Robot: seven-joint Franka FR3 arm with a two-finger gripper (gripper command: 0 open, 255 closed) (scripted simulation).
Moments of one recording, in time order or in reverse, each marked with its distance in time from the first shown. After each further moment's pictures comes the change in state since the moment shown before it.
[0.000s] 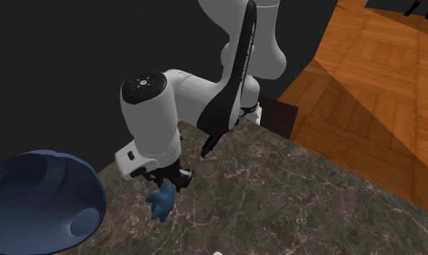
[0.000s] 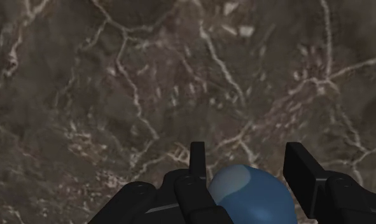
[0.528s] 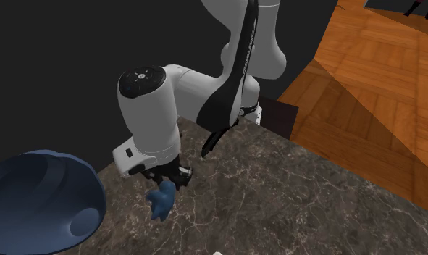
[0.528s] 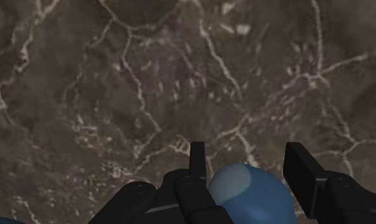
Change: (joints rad) arm 0.001 -0.018 0.001 0.011 0.000 -0.030 0.001
